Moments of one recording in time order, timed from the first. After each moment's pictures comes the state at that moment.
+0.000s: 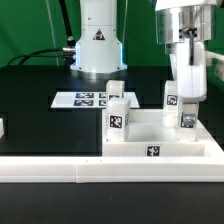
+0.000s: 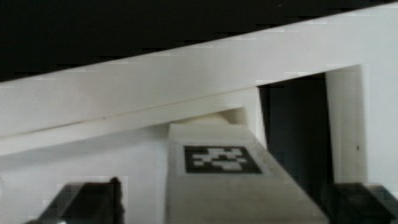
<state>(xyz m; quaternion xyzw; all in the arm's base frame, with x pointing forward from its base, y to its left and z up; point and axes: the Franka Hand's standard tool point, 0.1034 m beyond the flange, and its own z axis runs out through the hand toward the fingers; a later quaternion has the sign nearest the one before) 0.586 0.121 0.064 -0.65 0.75 -0.02 0.08</state>
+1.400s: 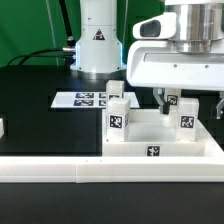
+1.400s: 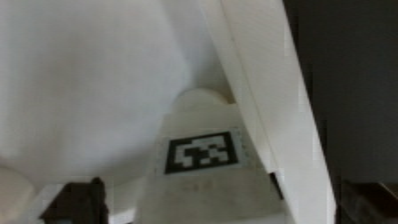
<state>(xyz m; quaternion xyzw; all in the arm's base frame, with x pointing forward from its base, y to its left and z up) 0.587 0.124 0.068 -0.98 0.18 -0.03 0.02</state>
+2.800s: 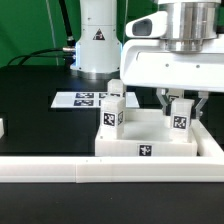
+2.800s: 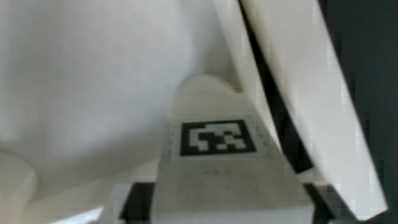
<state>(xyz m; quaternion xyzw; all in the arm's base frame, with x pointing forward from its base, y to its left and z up) 0.591 0.101 0.067 -0.95 0.29 -0.06 0.02</state>
